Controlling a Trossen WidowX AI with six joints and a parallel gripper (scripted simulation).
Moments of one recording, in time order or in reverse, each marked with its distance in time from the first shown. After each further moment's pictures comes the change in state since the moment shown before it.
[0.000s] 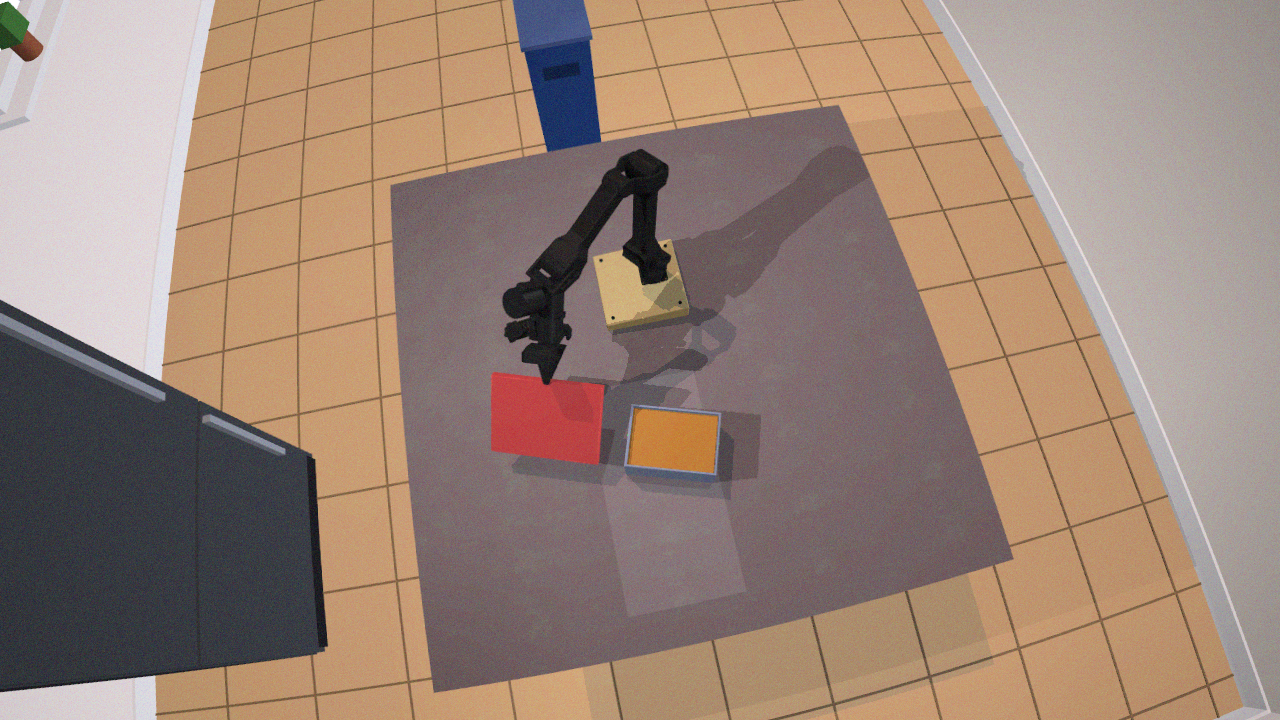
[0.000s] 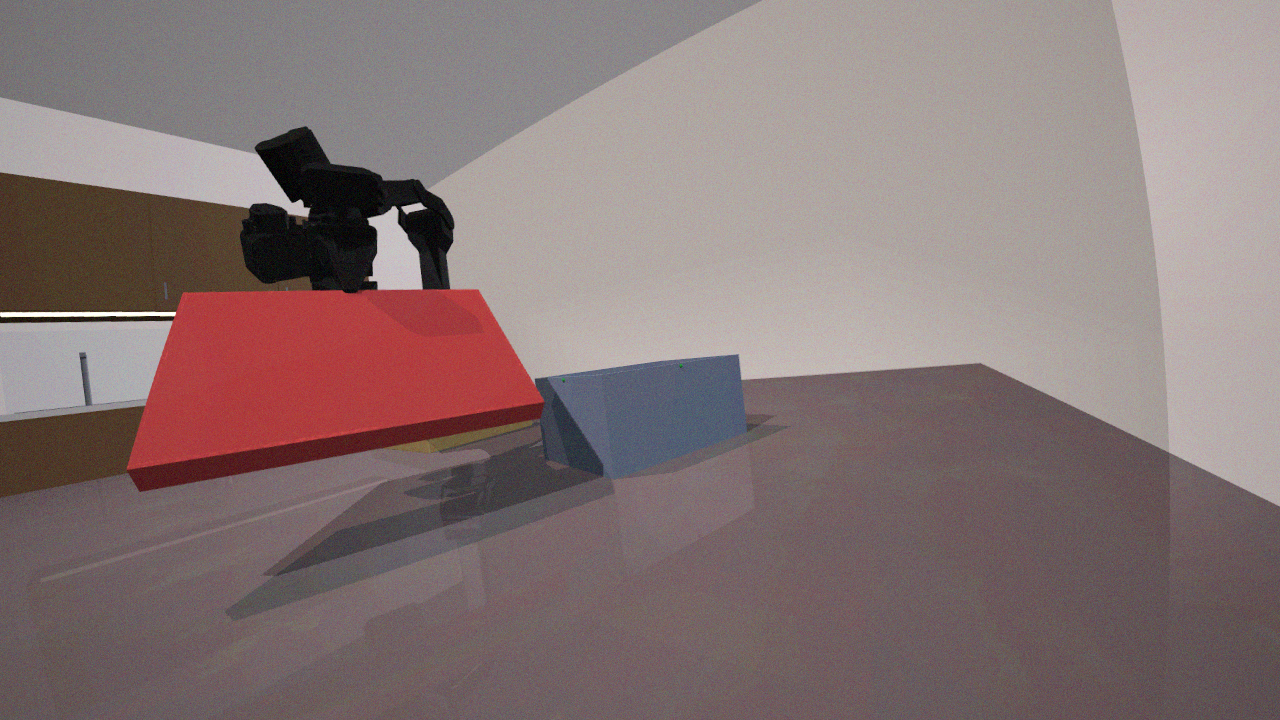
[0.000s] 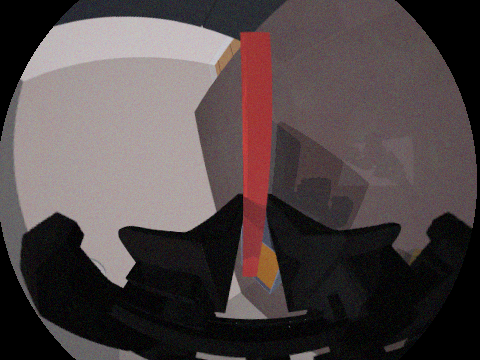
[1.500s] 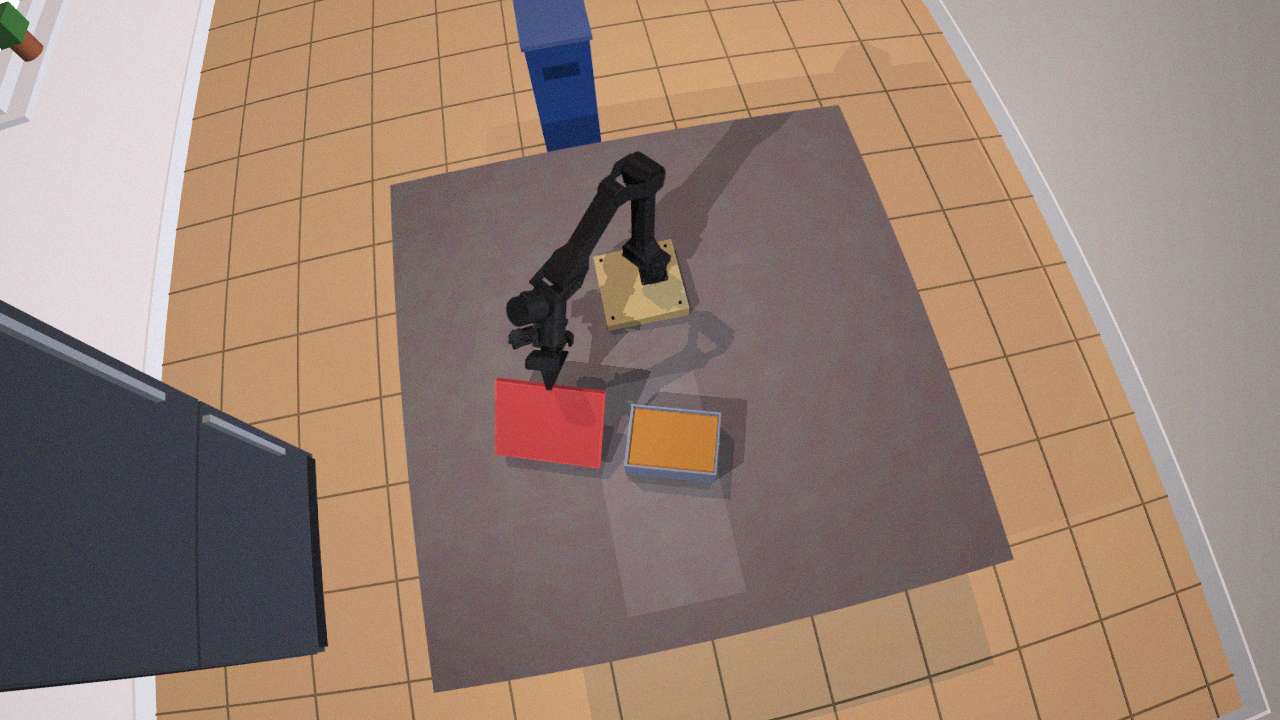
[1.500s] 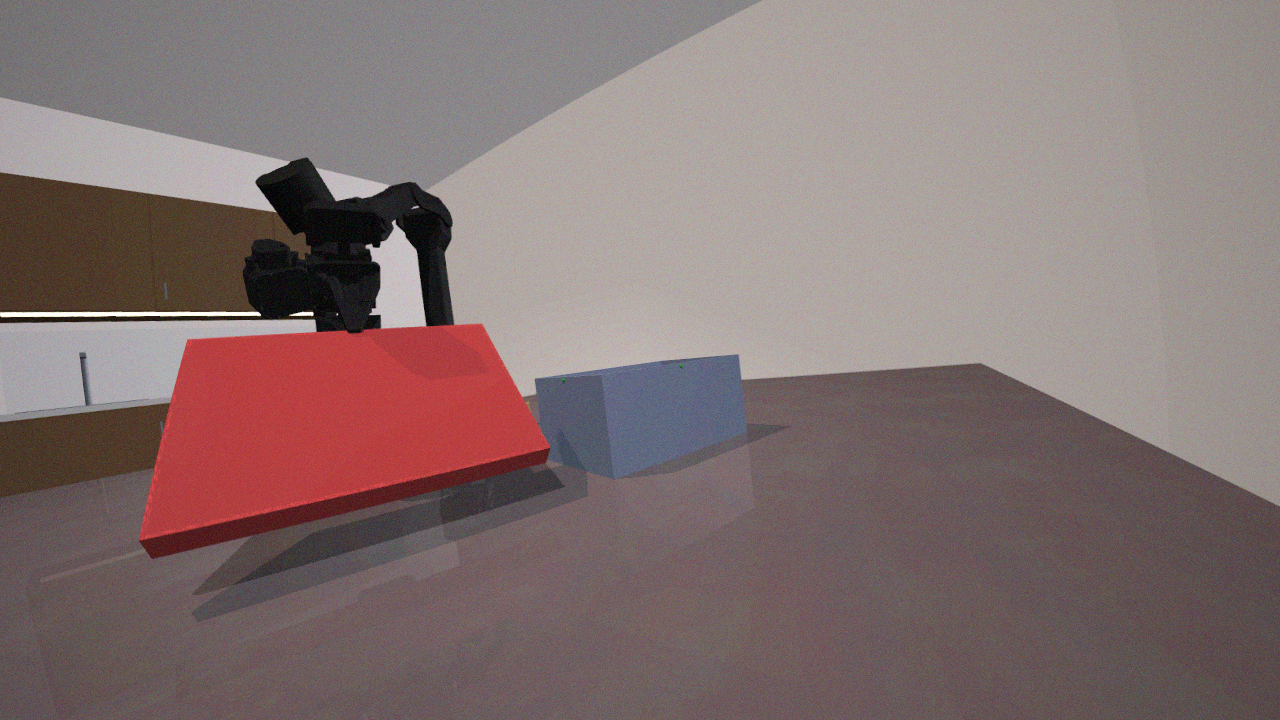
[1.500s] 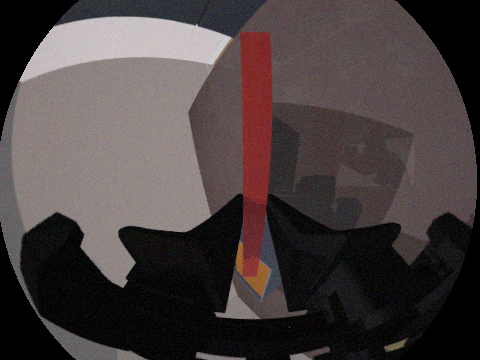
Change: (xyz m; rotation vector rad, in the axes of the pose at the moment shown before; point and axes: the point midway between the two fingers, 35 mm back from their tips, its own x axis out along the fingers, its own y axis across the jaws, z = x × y) arm 0.023 -0.028 0.000 0.000 0.000 0.000
